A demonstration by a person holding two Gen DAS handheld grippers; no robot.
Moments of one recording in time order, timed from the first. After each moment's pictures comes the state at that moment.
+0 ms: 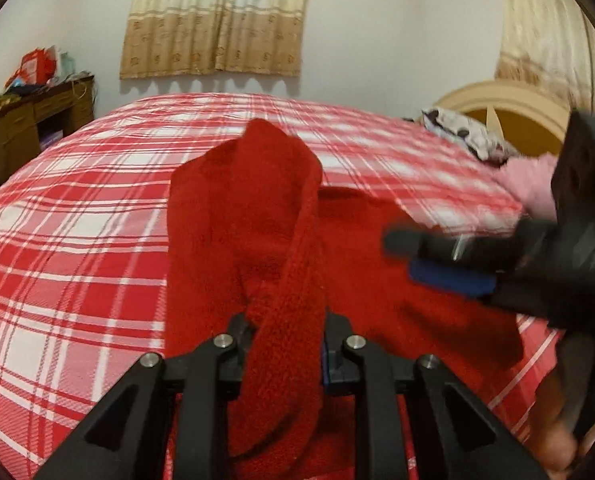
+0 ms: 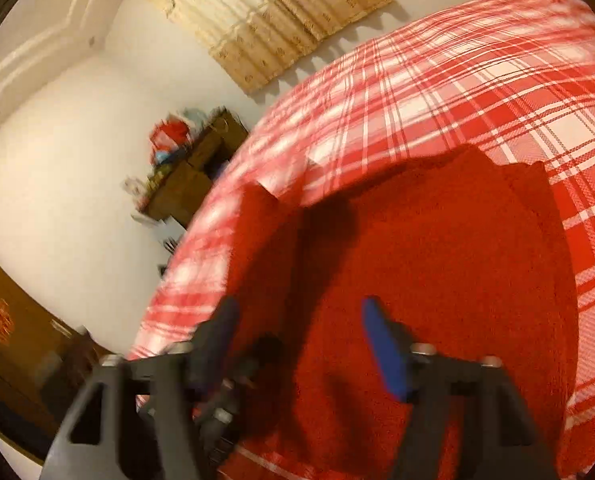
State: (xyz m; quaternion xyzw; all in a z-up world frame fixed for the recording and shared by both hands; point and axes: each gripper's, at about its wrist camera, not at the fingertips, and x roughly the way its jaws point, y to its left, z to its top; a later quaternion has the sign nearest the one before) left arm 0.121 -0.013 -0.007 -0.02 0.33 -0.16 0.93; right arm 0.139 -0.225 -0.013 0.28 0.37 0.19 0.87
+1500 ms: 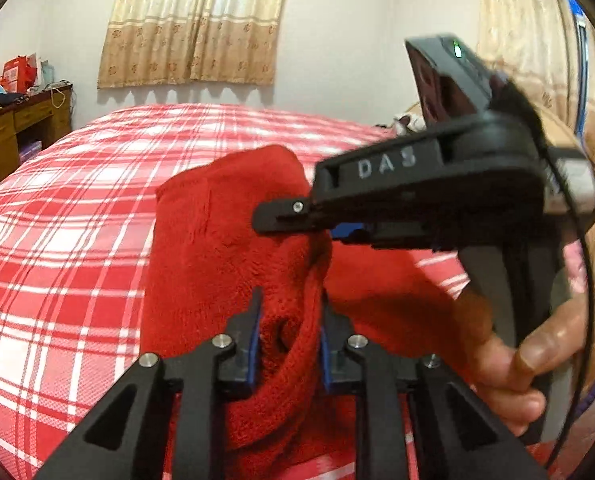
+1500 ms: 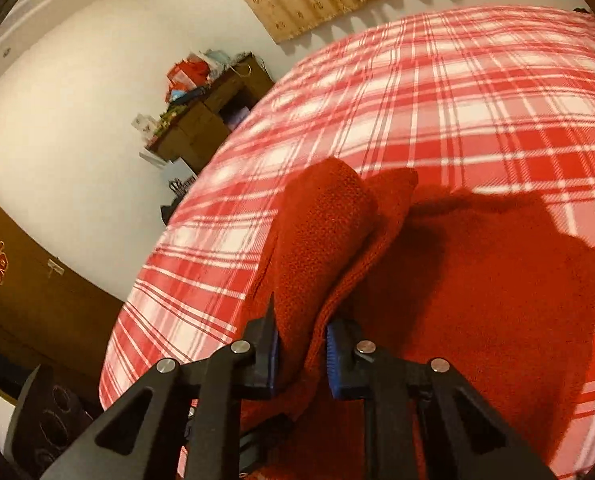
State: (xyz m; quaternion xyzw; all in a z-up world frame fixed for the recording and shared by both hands) left arm 0.083 -0.019 0.027 -0.03 0.31 -0.21 0.93; right arm 0.202 -0.158 0.008 0.18 0.44 0.24 0.85
